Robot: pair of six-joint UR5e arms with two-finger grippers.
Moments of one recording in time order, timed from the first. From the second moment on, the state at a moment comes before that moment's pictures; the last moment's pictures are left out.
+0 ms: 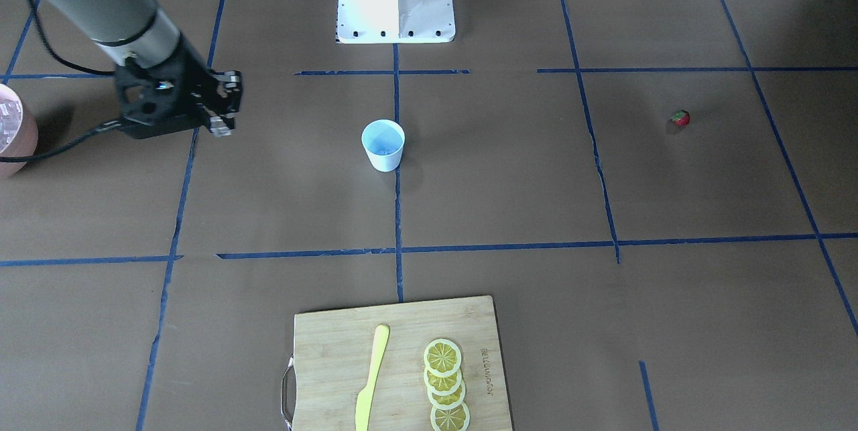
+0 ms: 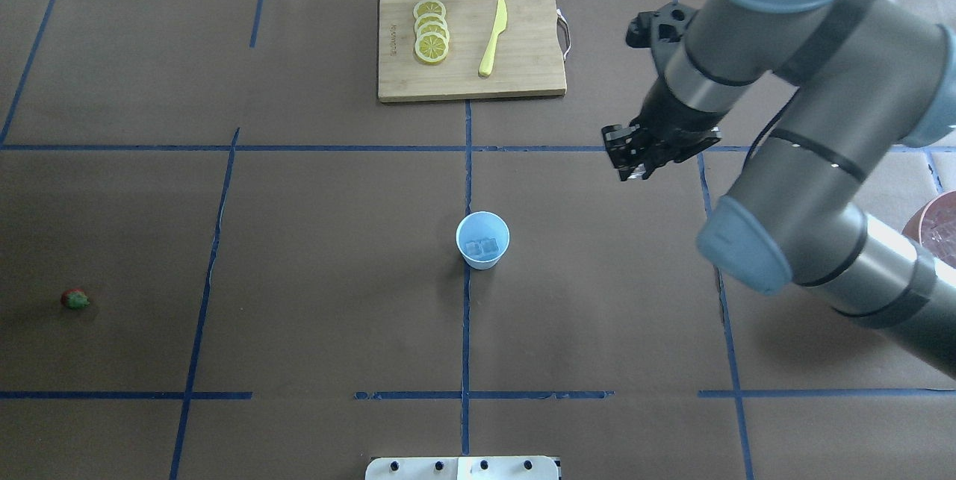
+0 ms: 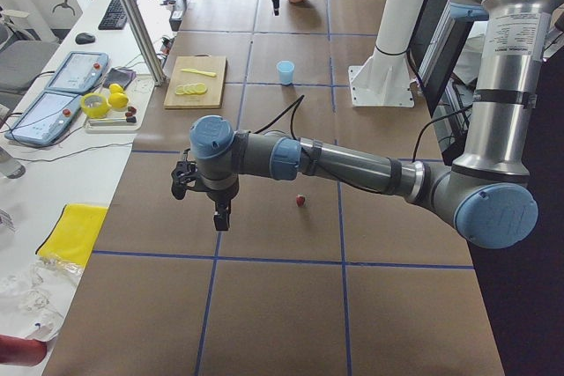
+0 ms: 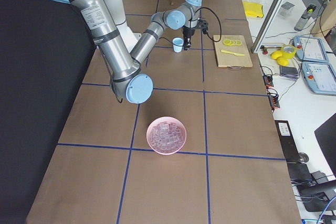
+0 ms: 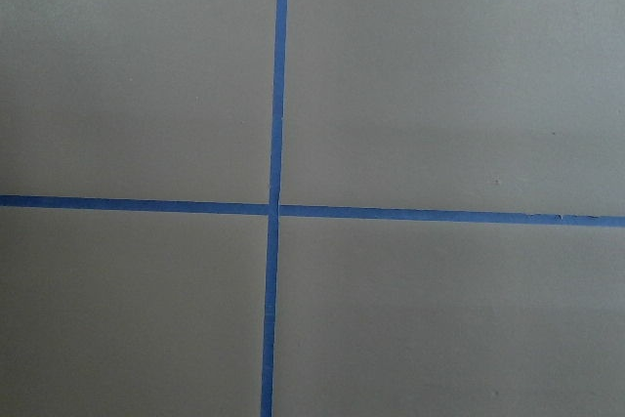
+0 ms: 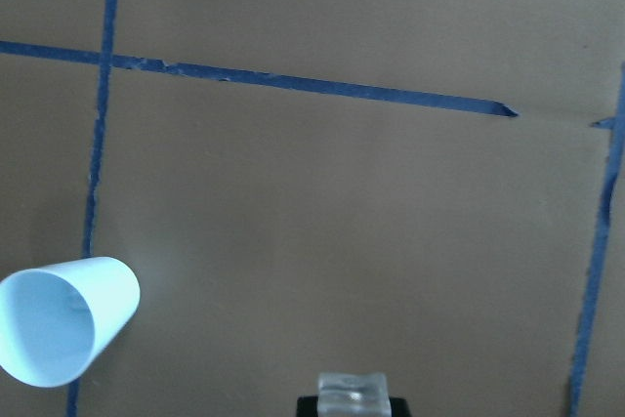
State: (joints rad) left arm -1.57 -1.65 -1.70 -1.49 -2.41 -0.12; right arm 0.76 -0.98 1.92 -1.86 2.14 0.89
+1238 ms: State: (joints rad) left arm -1.55 -1.65 -1.69 -1.49 -2.41 -0.12; right arm 0.50 -0.72 1.61 -1.77 1.91 1.16
